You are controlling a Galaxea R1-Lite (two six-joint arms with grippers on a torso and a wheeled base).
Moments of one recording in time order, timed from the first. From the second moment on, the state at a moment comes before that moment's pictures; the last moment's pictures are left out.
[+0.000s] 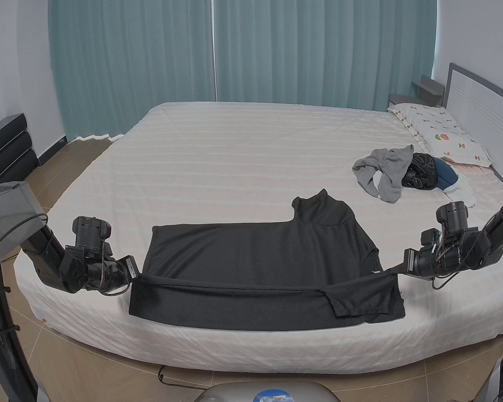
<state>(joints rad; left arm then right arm) -0.03 2.16 -0.78 -0.55 -0.10 -0.48 0.00 2.04 -0.80 -0.38 0.33 0.25</state>
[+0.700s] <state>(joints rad) -0.04 2.25 -0.88 -0.55 -0.08 -0.56 0.01 2.16 -0.90 -0.39 0.34 0.39</state>
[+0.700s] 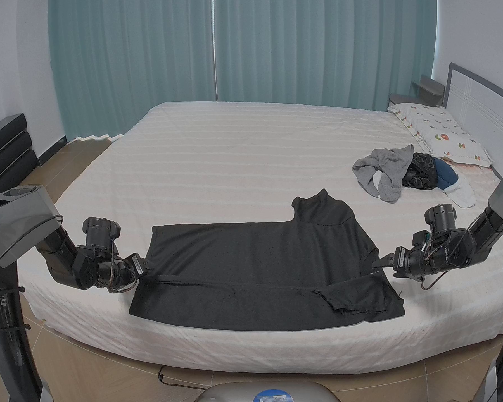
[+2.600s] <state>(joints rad) -0.14 1.98 -0.63 -0.43 -0.20 -0.75 0.06 2.04 -0.61 -0.66 0.43 0.67</state>
